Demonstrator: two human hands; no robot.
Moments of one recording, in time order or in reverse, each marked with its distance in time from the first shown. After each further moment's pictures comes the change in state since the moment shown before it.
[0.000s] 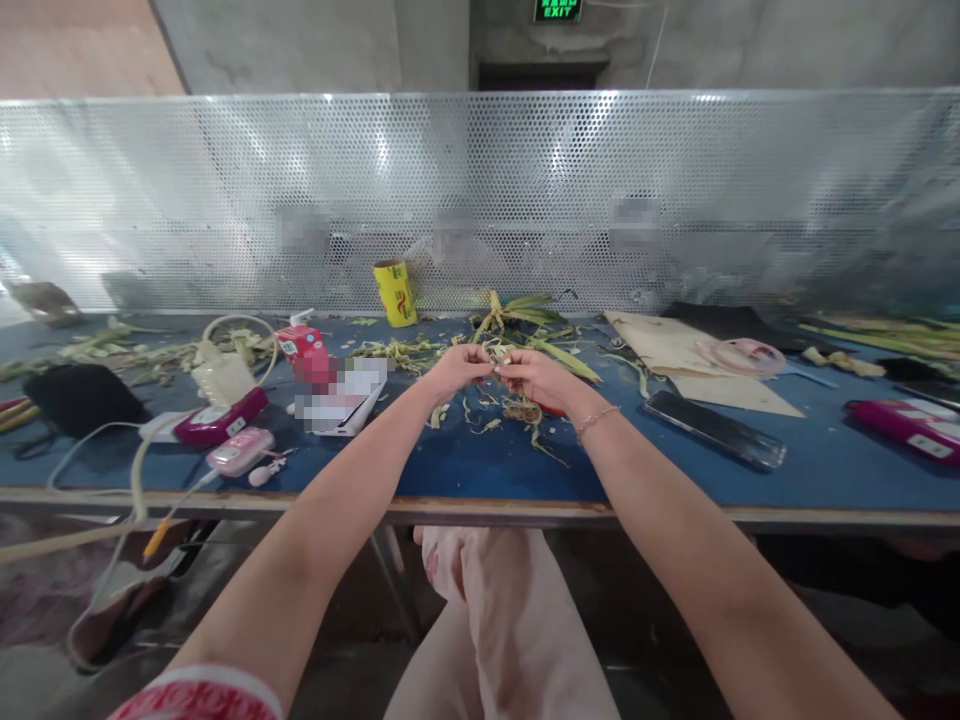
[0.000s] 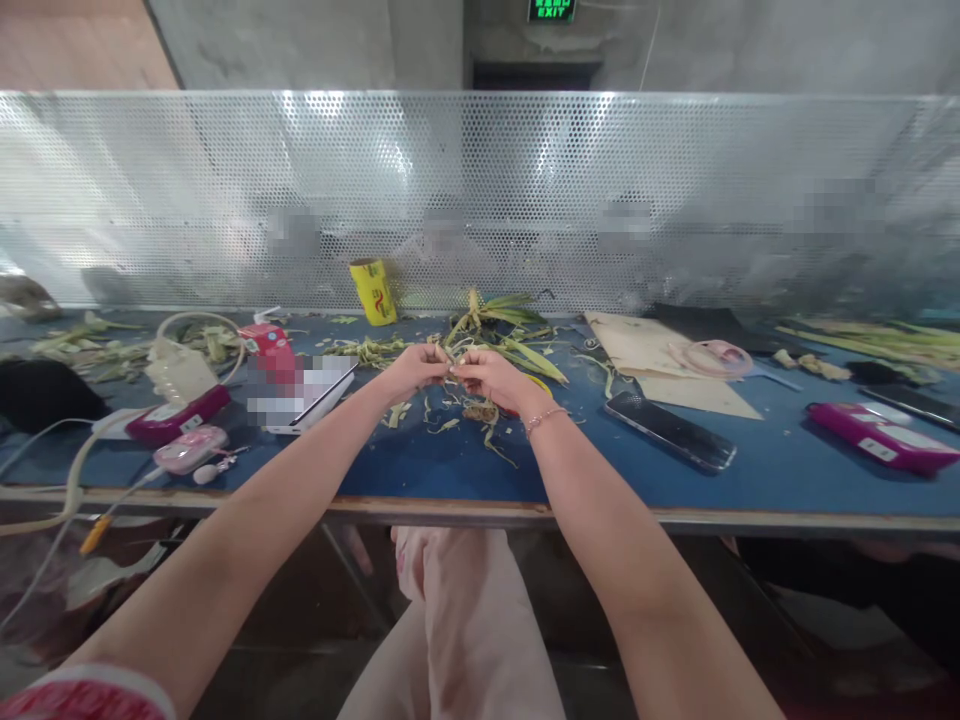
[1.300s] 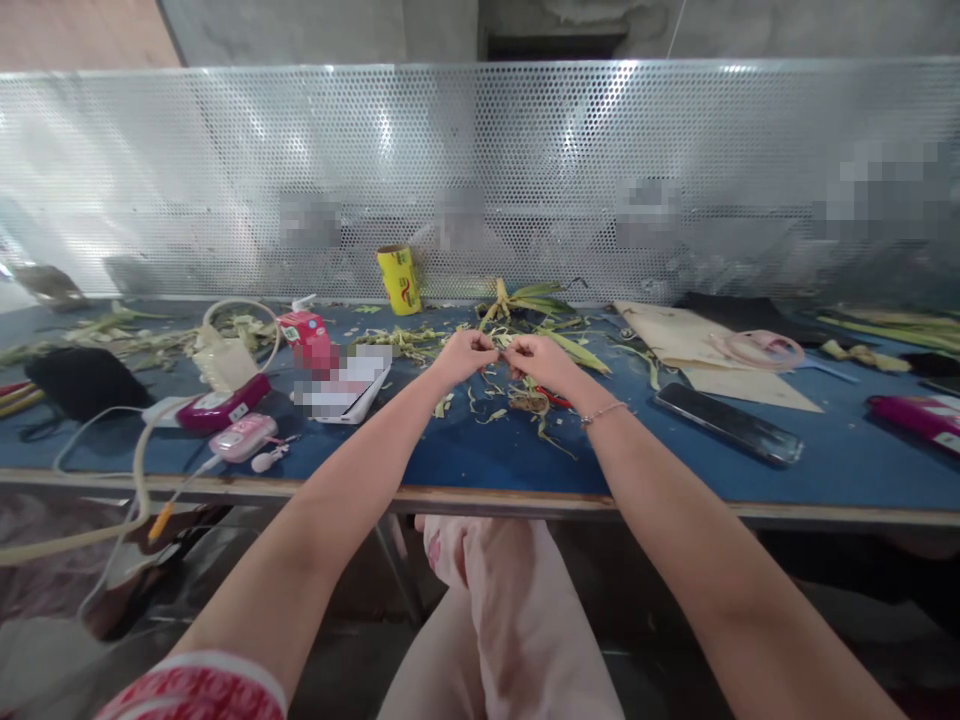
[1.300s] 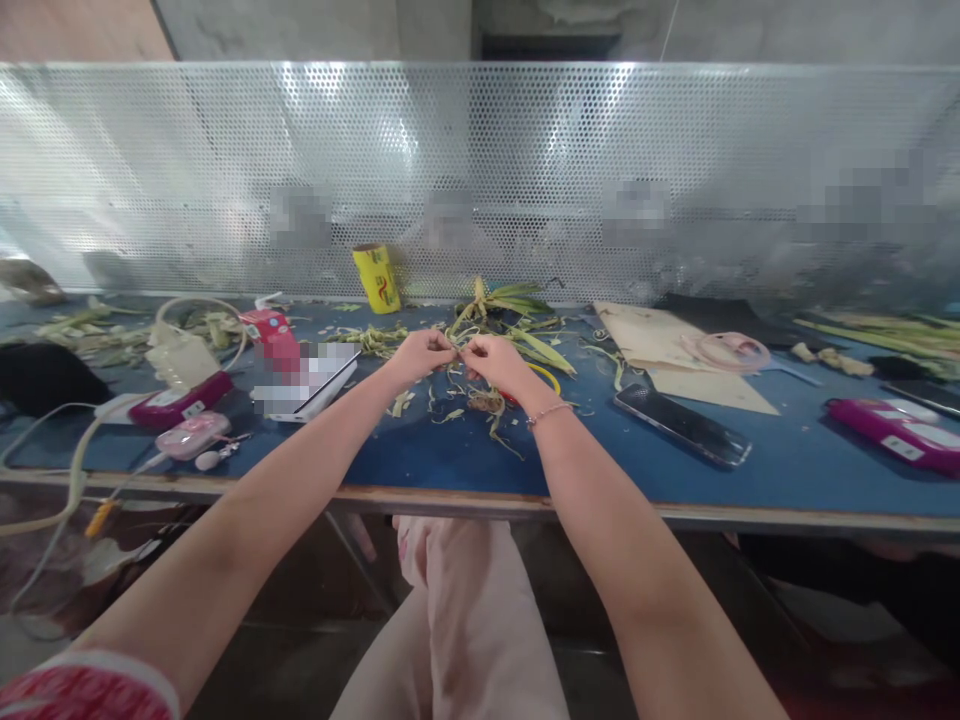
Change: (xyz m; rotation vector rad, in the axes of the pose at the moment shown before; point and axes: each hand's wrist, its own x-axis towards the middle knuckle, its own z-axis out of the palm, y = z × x) left_hand 0.006 -0.002 -0.001 0.362 0.125 0.090; right_hand 0.003 -0.003 0.000 -0.635 0.186 -0.148
